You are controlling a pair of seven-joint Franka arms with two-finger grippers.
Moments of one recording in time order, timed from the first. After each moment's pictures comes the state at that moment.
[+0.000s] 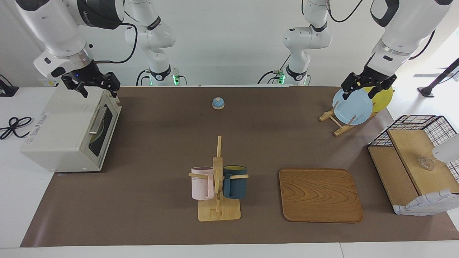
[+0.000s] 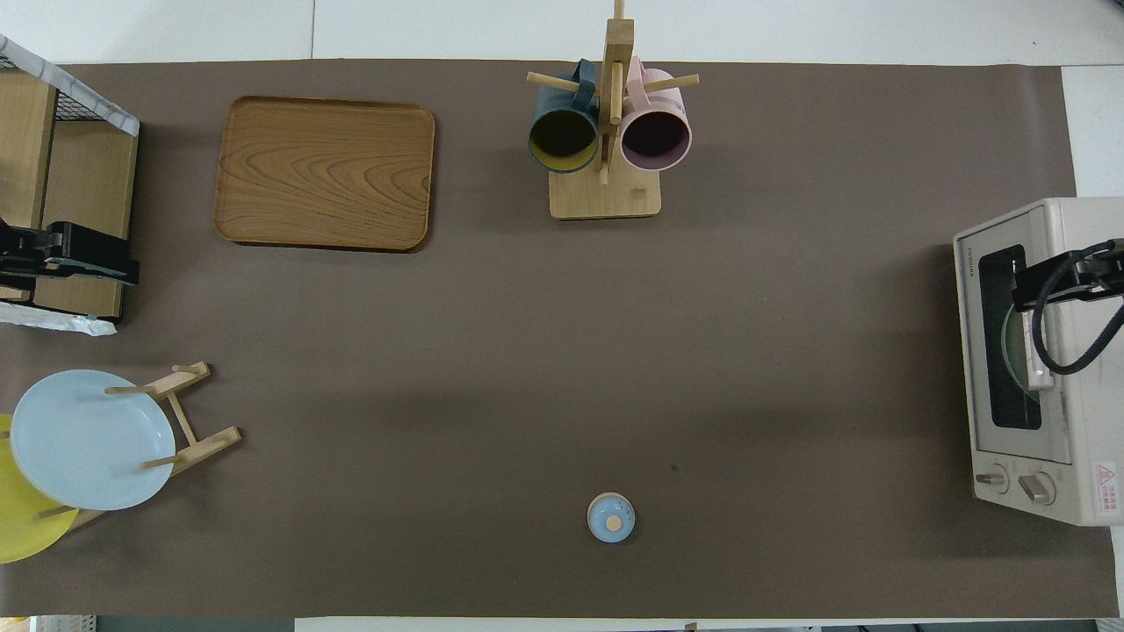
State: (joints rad) left arm -0.07 -0.03 -0.01 -1.59 -0.02 1.55 -0.05; right arm -0.01 -0.01 -0.04 -1.61 -0.09 1.48 -0.09
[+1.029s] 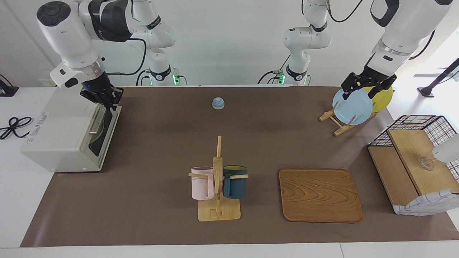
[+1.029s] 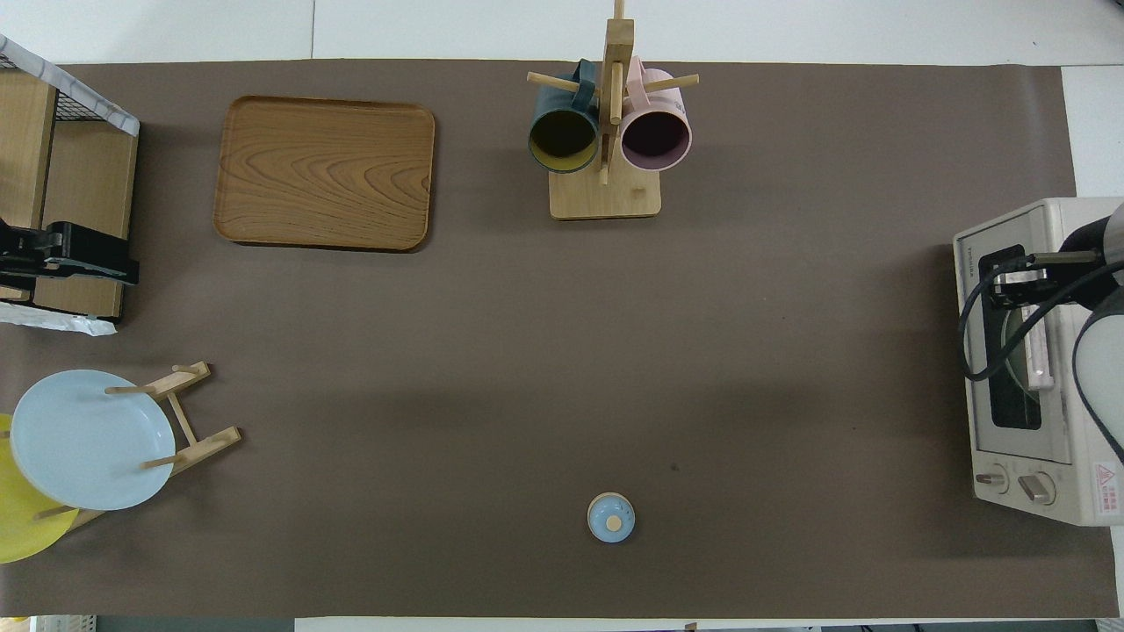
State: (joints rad) left arm -0.07 -0.03 -0.01 -1.59 -0.02 1.55 -0.05; right arm -0.01 -0.08 -0.04 -1.86 -0.06 1.75 0.04
